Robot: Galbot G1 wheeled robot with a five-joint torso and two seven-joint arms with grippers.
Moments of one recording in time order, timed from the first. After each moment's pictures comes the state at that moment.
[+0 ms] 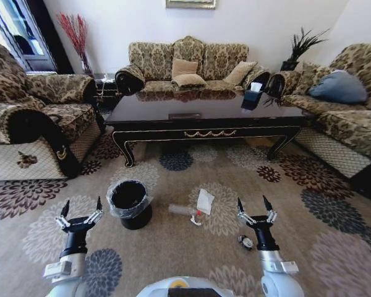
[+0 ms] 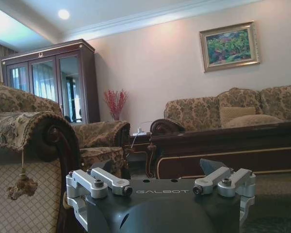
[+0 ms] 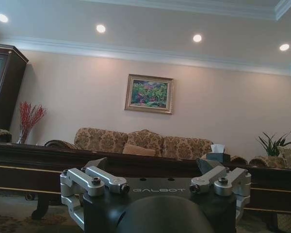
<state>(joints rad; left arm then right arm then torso) 1.79 -1.52 -0.86 -2.26 -0.17 -0.19 -0.05 -1.73 1.34 0.68 1.97 0.22 0.62 -0.06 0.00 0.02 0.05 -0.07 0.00</state>
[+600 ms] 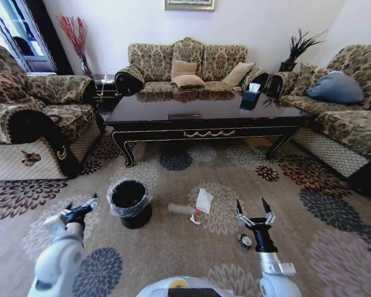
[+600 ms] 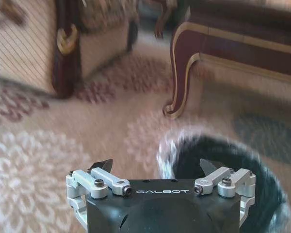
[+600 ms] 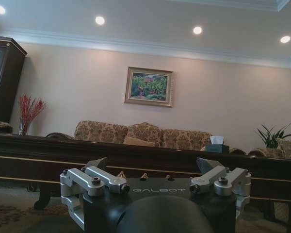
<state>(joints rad) 1.43 -1.23 -0.87 -2.13 -0.82 0.73 -0.40 -1.73 1.35 0.67 1.94 0.20 0.63 -0.05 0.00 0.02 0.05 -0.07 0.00</state>
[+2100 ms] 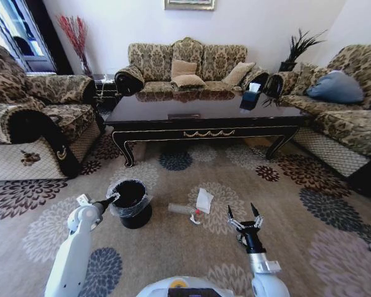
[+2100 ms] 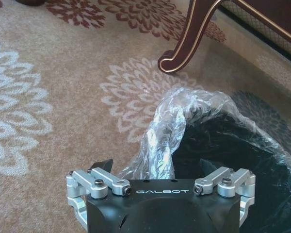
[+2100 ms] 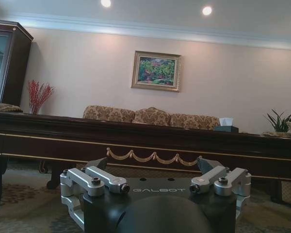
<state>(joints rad) 1.08 -1.24 -0.74 -1.62 -1.02 0.74 -0.40 -1.68 1.35 0.61 1.83 0.16 0.63 -0.05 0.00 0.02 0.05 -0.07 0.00</state>
